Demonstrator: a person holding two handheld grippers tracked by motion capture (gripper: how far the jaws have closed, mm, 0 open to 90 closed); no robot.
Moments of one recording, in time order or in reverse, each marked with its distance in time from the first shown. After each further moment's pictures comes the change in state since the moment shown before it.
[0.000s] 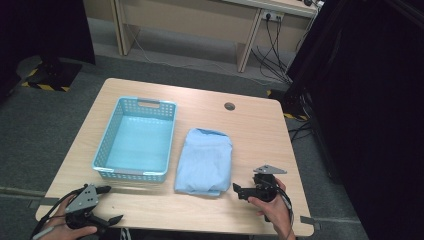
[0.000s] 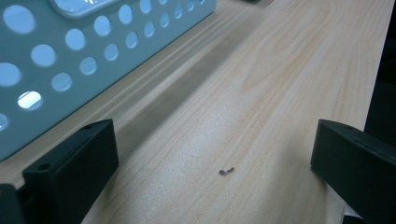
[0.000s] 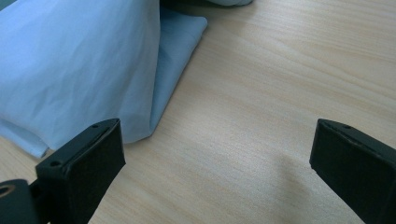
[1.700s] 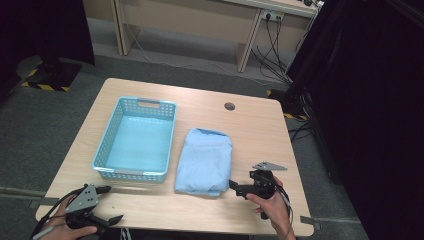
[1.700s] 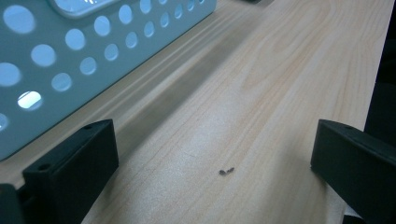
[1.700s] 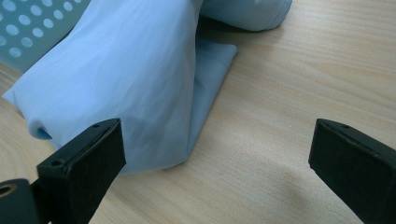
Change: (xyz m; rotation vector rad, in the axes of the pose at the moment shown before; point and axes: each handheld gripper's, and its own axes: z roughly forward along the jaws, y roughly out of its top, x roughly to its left) left arm 0.000 0.000 0.000 0.000 0.000 0.000; right arm 0.006 0.012 -0.002 -0.036 0.096 0.041
